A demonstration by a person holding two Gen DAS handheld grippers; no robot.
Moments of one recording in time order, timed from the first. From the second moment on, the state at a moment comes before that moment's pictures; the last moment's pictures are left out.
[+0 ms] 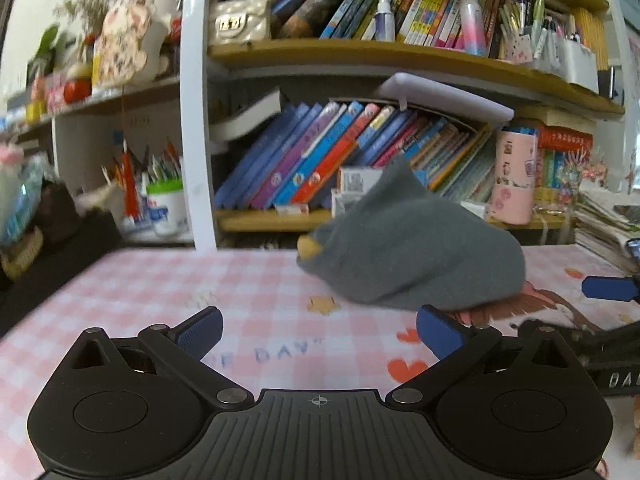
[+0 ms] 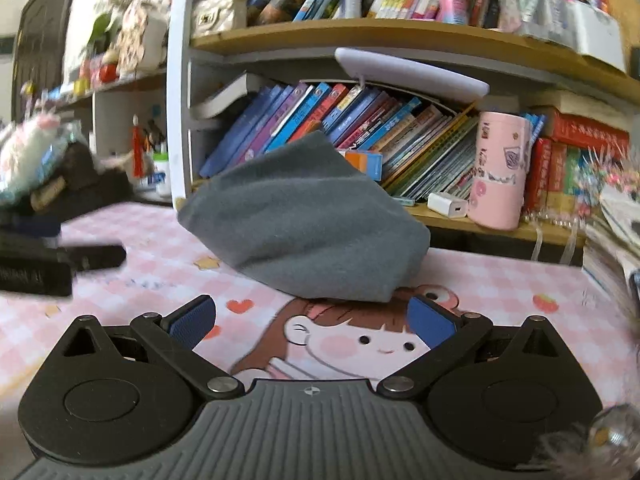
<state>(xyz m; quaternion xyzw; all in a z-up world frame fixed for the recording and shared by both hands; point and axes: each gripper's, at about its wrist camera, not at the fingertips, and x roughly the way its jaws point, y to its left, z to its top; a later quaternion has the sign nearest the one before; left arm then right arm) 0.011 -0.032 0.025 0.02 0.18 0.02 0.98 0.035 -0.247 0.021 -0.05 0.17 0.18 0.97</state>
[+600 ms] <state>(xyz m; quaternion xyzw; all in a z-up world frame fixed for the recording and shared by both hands) 0.146 -0.108 0.065 0.17 0.14 0.00 0.97 0.065 -0.337 0.027 0.11 0.17 0.16 0.97</state>
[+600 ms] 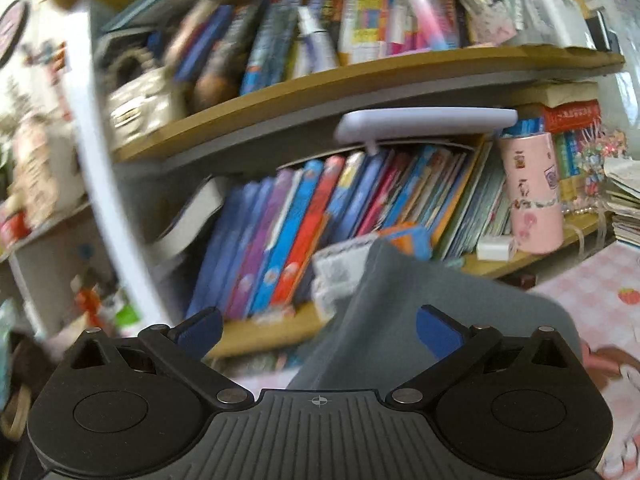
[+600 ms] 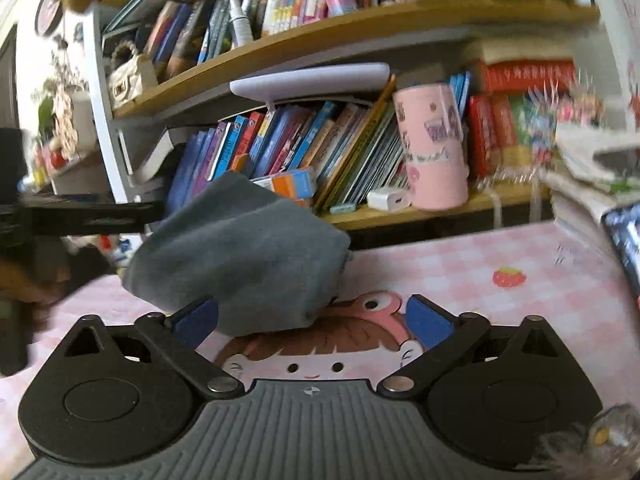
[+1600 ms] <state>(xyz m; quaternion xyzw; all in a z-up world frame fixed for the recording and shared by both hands) 0.053 -0.055 0.169 0.06 0.10 -0.06 0.99 0.062 -0.373 0.036 0.22 0.15 0.15 0.95</state>
